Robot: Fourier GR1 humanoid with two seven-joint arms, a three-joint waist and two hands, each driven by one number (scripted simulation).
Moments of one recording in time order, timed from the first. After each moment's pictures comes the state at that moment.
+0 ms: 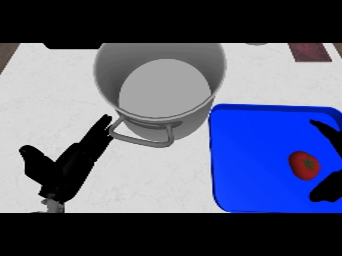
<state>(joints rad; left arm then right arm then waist) 0.03 0.18 -0.18 -1.70 0.29 -0.07 0.30 -0.06 -0.52 0.01 -1.73 0.49 0.53 0.69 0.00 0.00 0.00</state>
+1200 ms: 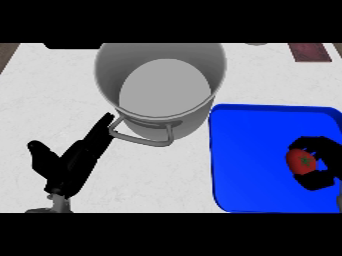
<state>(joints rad) 0.01 0.10 -0.12 -1.66 0.22 -0.13 0.31 -0.07 -0.40 -0.03 -1.51 0.68 0.49 0.42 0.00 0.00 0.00</state>
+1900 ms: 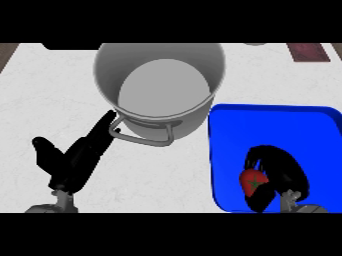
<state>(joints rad) -0.01 0.08 -0.11 -1.64 0.21 -0.13 0.31 -0.02 -0.14 0.21 -1.68 0.87 0.40 0.59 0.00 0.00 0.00</state>
